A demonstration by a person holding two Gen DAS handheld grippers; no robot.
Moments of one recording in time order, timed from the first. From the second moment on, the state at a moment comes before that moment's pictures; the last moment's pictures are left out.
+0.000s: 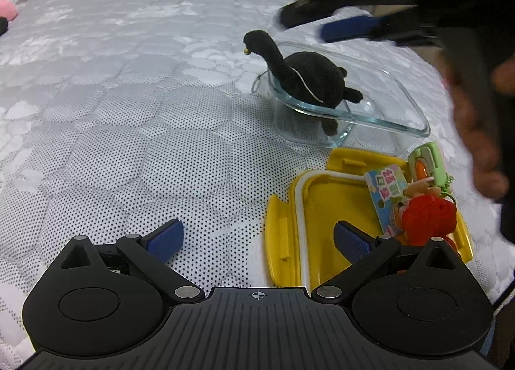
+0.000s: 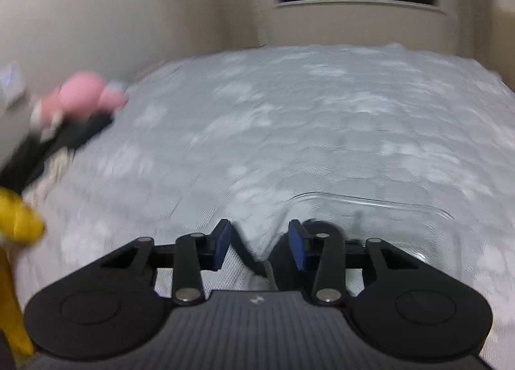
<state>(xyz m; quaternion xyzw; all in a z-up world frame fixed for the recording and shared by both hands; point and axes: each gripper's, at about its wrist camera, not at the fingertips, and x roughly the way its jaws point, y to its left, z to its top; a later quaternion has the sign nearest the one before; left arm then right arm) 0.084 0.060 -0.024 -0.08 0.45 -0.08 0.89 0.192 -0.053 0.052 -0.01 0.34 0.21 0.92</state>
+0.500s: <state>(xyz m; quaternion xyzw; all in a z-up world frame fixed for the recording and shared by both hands) 0.087 0.061 -0.028 -0.08 0.45 -0.08 0.89 0.203 -0.043 0.033 -0.09 0.32 0.14 0.93</state>
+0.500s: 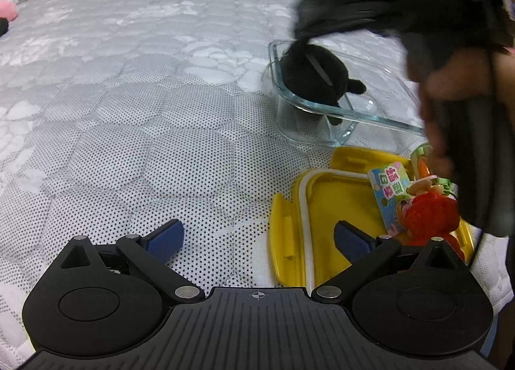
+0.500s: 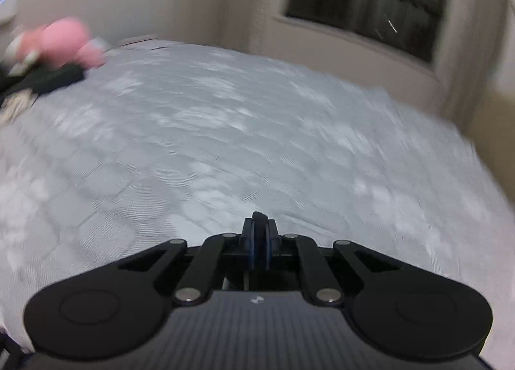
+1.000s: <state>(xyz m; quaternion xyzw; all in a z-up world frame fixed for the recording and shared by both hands) 0.087 0.061 -0.026 -0.08 0.45 -0.07 0.89 0.209 -0.105 0.009 0.09 0.42 0.14 0.89</state>
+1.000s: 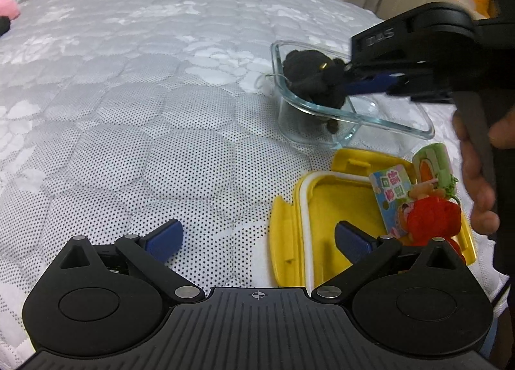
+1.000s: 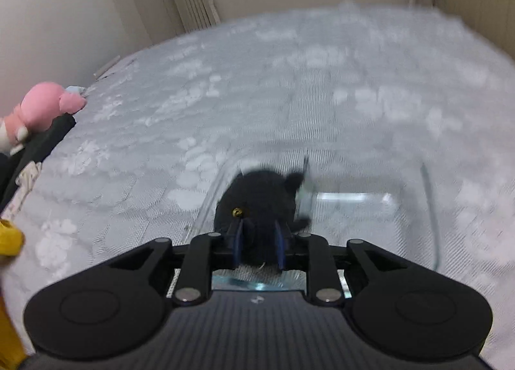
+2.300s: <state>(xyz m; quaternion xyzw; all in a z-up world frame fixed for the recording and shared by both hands) 0.081 0.057 -0.028 -0.06 0.44 -0.08 0.89 0.215 -0.086 0.026 0.07 0.42 0.22 0.88</state>
